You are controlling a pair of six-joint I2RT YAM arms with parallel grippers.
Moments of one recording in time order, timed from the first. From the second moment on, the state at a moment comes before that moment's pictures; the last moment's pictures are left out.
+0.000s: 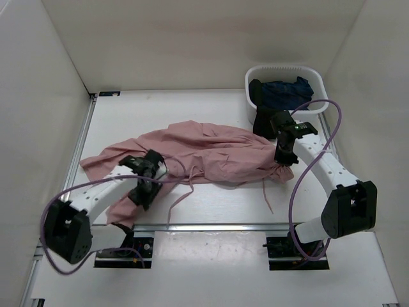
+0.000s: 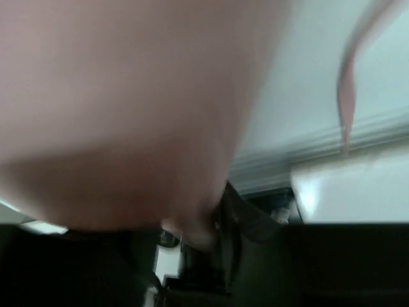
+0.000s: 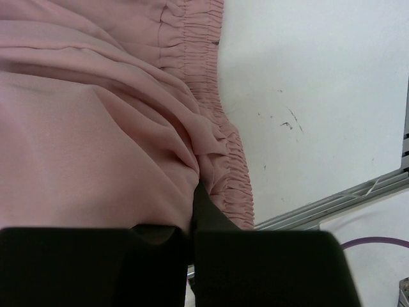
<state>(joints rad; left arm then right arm) -0.47 1.21 0.83 -1.08 -0.12 0.00 0.30 1.43 1.19 -1.06 0.36 0.49</state>
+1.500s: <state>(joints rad) -0.19 1.75 1.85 -0.72 -0.42 0.00 0.18 1.57 1.72 -1.05 0.31 0.38</state>
